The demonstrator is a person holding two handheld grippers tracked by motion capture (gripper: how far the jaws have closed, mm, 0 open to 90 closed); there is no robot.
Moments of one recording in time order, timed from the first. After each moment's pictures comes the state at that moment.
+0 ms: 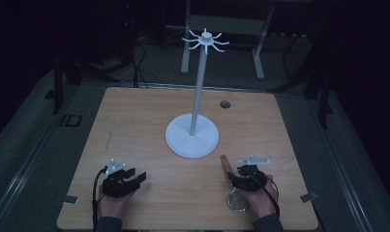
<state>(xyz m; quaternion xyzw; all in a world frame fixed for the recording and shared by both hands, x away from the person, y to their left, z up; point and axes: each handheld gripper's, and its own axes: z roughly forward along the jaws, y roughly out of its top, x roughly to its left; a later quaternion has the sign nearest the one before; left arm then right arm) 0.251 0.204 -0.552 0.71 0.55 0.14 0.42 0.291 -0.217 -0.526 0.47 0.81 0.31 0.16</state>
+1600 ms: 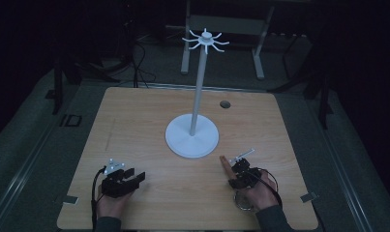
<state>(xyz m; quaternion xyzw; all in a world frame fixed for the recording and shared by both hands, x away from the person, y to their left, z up) 0.251 0.207 -0.552 0.71 0.56 0.14 0.42 0.311 -0.204 -0.524 0.45 0.88 0.15 0.08</state>
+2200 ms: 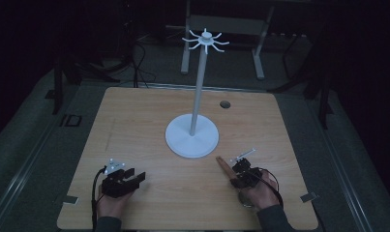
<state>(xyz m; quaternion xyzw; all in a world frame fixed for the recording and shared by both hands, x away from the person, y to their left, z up) 0.251 0.207 -0.552 0.71 0.56 0.14 0.42 0.311 -0.206 -0.524 0.45 0.88 0.15 0.08</state>
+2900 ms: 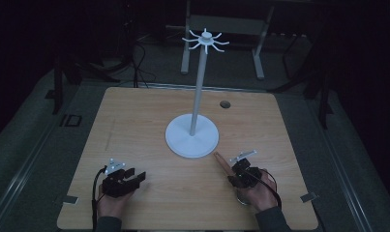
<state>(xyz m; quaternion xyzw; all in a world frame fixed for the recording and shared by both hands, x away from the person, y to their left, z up) 0.252 0.205 -0.552 0.71 0.56 0.14 0.42 0.306 -0.202 -0.517 0.43 0.87 0.20 0.11</state>
